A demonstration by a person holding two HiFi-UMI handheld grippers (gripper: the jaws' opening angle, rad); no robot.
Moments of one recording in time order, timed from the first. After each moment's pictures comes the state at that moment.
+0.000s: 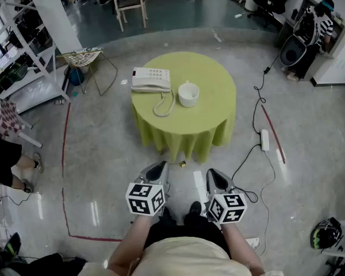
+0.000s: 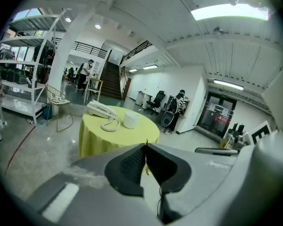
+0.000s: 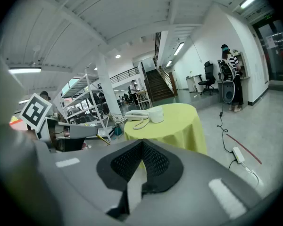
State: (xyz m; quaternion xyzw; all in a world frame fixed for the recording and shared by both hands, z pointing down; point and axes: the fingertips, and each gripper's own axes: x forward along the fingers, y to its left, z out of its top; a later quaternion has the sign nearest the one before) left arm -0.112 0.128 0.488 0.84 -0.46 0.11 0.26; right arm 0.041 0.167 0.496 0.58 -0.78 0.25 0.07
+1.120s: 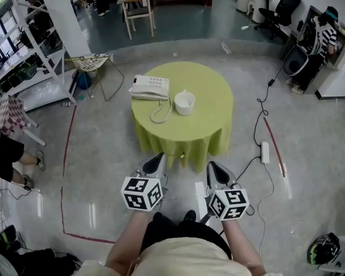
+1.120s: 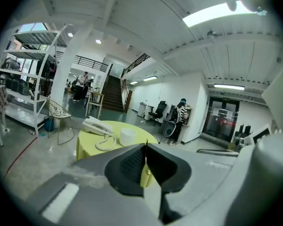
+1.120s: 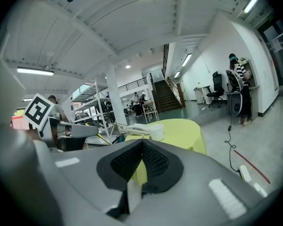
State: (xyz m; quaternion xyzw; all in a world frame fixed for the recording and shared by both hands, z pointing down) left arm -0.071 0.103 0.433 0.84 -0.50 0.07 0.20; right arm 0.088 0.134 0.446 0.55 -0.81 0.19 0.02
